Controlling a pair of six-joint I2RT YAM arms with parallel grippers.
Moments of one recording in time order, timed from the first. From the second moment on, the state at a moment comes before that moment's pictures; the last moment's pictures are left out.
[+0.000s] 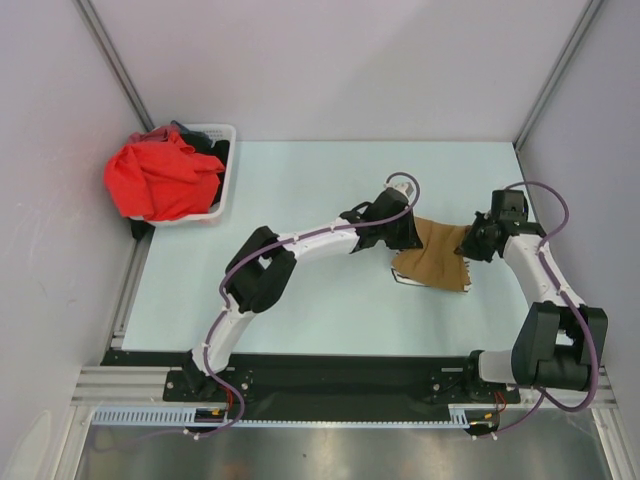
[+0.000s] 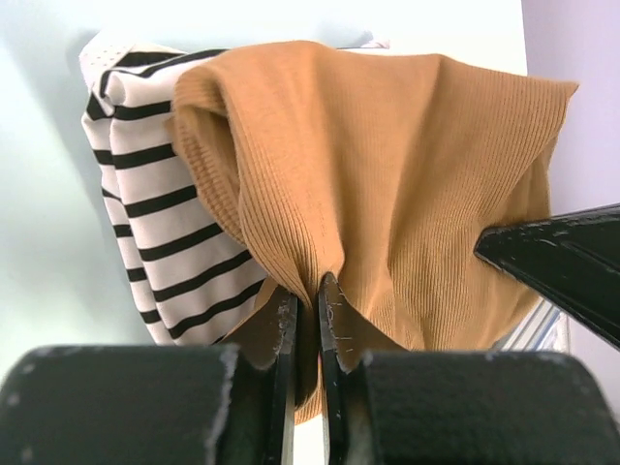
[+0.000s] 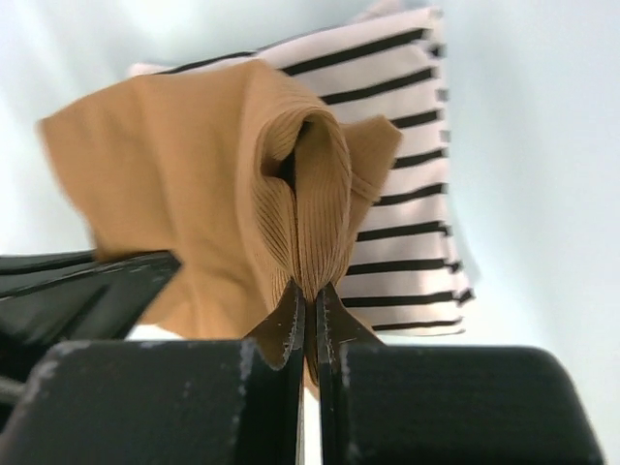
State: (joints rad) left arm -0.91 2.27 1.79 -0.16 0.16 -0.79; right arm -0.10 1.33 0.95 -0.60 -0.15 0.43
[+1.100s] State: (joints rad) left arm -0.91 2.24 1.72 -0.13 0.12 -0.86; right arm -0.17 1.55 1.06 -0.57 -0.09 0.46
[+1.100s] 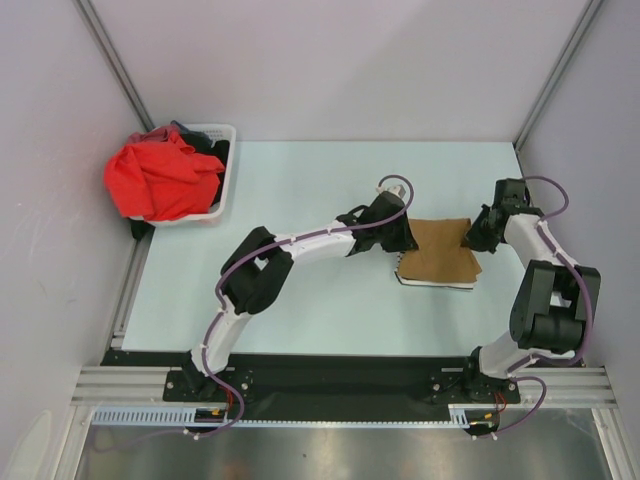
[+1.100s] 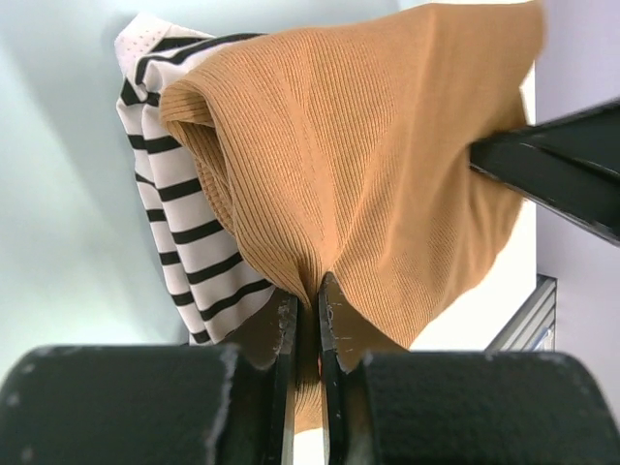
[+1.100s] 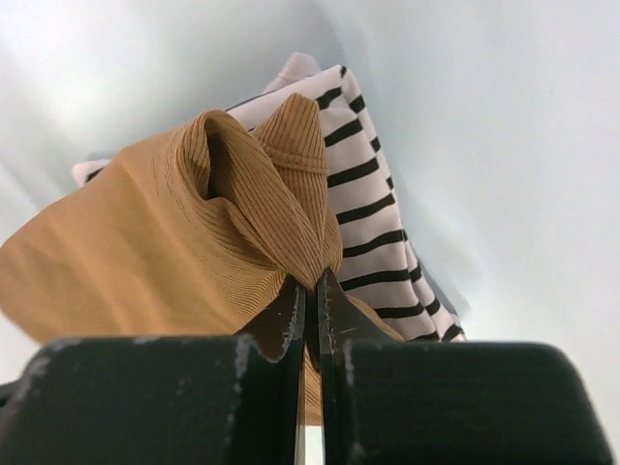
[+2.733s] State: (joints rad) left arm -0.84 2.37 1.87 -0.18 0.08 -0.75; right arm -0.40 1.25 0.56 -0.21 -0.46 0.65
